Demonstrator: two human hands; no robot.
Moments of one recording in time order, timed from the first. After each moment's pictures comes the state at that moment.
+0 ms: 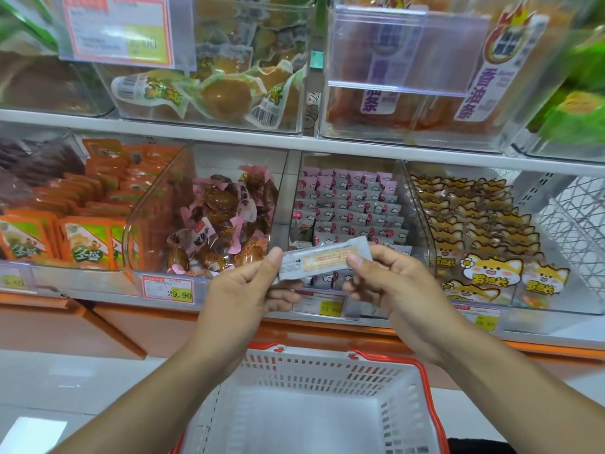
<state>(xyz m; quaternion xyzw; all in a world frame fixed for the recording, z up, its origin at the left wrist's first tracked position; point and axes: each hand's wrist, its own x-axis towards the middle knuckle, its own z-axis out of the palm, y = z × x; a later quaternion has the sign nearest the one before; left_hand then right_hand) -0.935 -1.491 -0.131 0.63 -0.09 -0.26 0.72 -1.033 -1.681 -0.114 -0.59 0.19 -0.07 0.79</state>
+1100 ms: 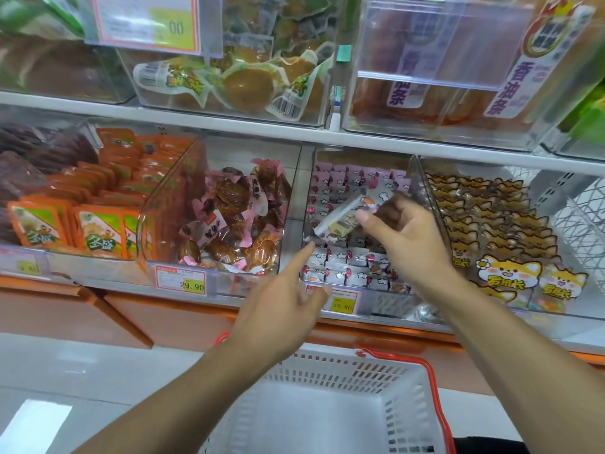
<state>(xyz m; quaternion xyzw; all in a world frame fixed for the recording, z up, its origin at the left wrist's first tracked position) -0.940 -1.505 -0.152 0.87 -0.28 -0.16 0.38 -0.982 -1.708 -0.113 -0.79 0.15 -0.22 0.56</state>
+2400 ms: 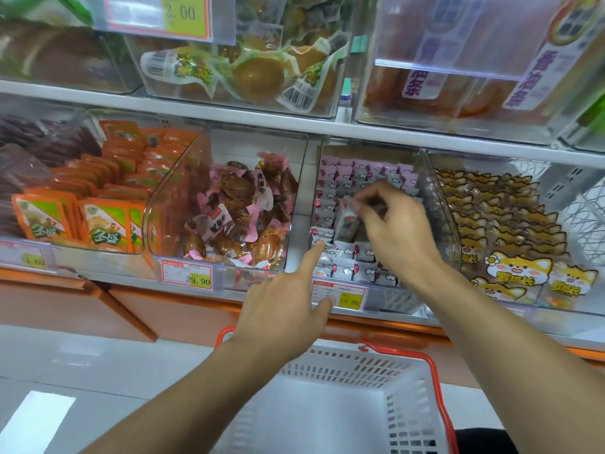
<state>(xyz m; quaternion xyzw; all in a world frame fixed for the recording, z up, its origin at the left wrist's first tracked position) -0.938 -1.502 -0.157 0.92 -0.33 -0.04 0.22 -0.955 -1.698 -0.116 -0.89 0.16 -0.26 0.33</state>
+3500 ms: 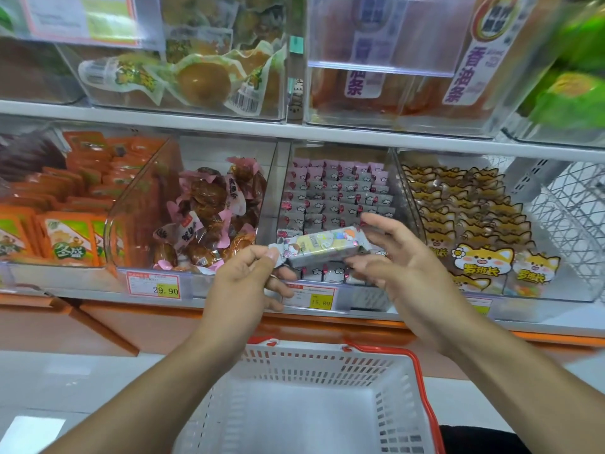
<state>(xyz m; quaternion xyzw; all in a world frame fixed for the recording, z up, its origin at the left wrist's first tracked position) -0.934 -1.509 -0.139 0.66 -0.09 -0.24 0.70 -1.042 -1.701 -0.116 -0.65 0.19 -0.13 0.72</state>
